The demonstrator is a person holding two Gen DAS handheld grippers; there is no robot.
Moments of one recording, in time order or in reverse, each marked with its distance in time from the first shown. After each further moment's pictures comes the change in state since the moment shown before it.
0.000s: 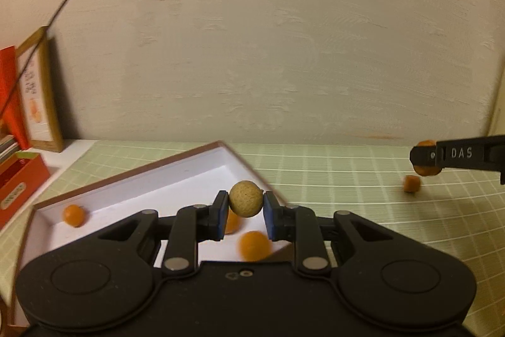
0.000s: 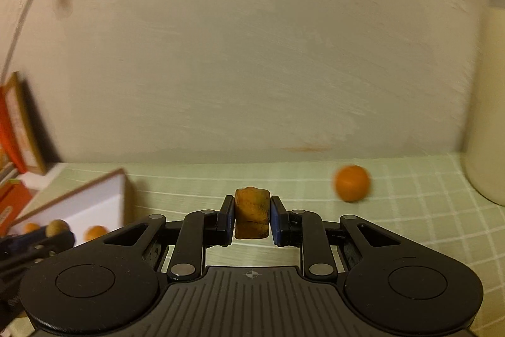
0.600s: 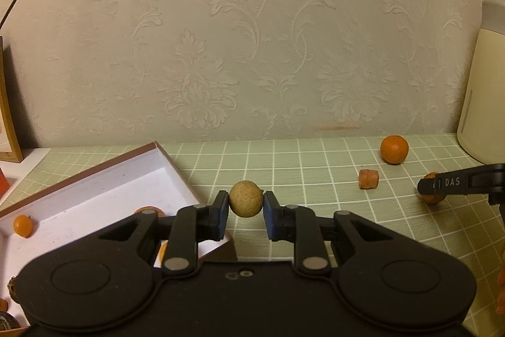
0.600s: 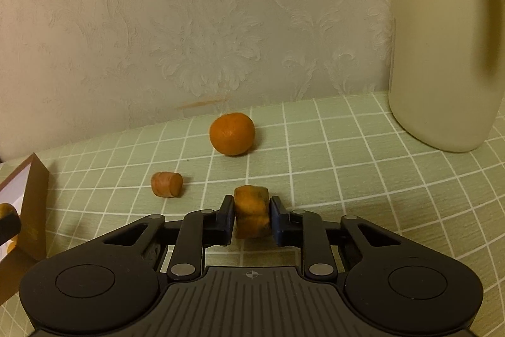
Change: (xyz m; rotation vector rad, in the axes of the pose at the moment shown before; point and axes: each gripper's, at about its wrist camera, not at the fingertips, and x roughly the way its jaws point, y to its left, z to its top) left arm 0.021 -0.055 0.000 0.065 0.013 -0.125; right arm 0.018 -0.096 -0.021 0.123 0.128 -0.220
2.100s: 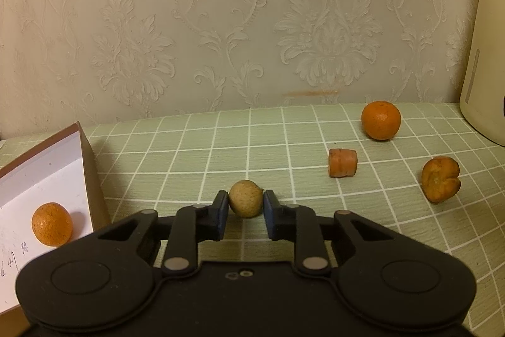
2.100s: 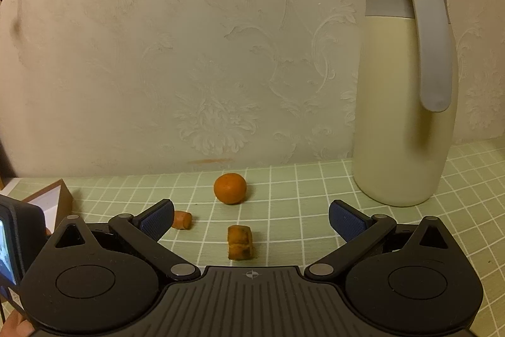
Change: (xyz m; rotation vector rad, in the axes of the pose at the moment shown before) left arm 0.078 -0.061 -0.012 0.039 0.101 -0.050; right arm -0.087 -0.008 0.005 -0.060 -0.188 0.016
